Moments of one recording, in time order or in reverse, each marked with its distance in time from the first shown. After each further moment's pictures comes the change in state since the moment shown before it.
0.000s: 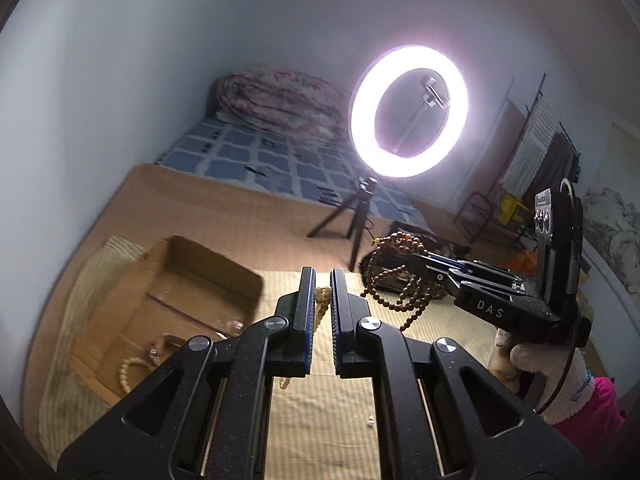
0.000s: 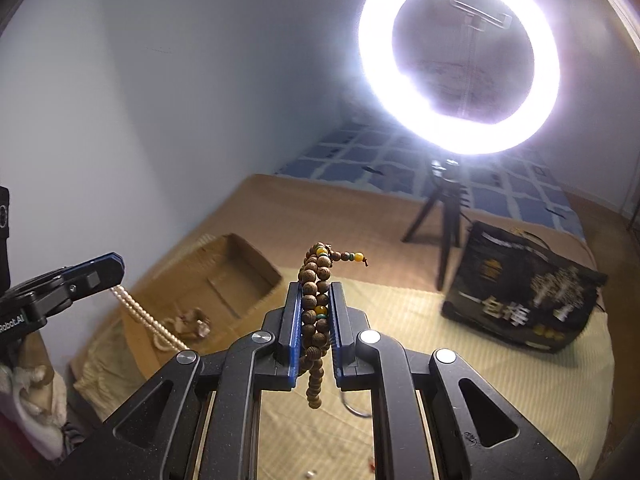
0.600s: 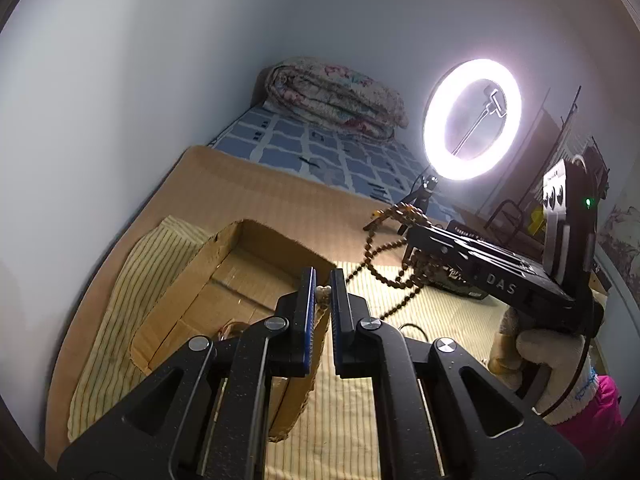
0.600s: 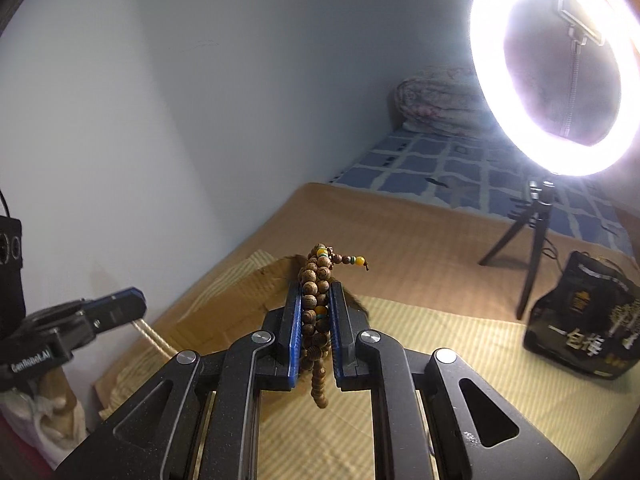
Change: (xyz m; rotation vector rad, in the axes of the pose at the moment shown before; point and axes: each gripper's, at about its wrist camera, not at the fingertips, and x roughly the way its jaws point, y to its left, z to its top) left arm -0.010 0.072 -0.009 -0.067 0.030 0.105; right arm 0.057 0.068 0.019 -0.023 -0.019 0.132
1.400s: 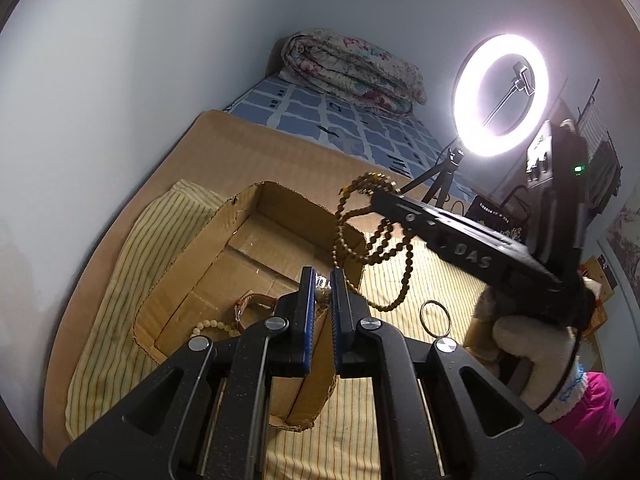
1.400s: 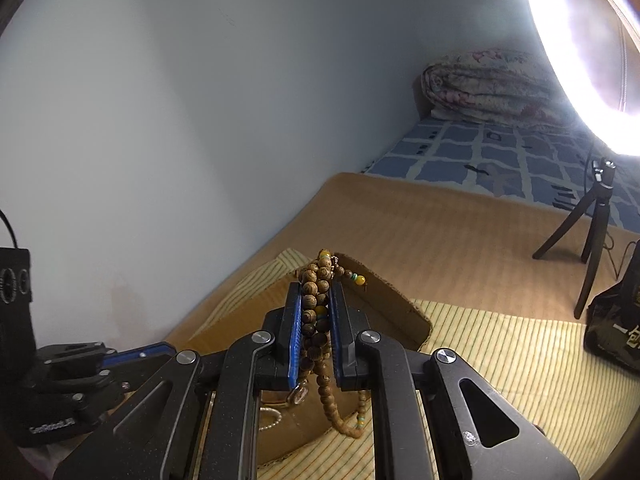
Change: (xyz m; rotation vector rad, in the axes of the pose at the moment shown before) left arm 0.024 0.021 -0.016 -0.036 0.091 0.038; right arm 0.059 0.020 -0.008 0.023 0.017 0.087
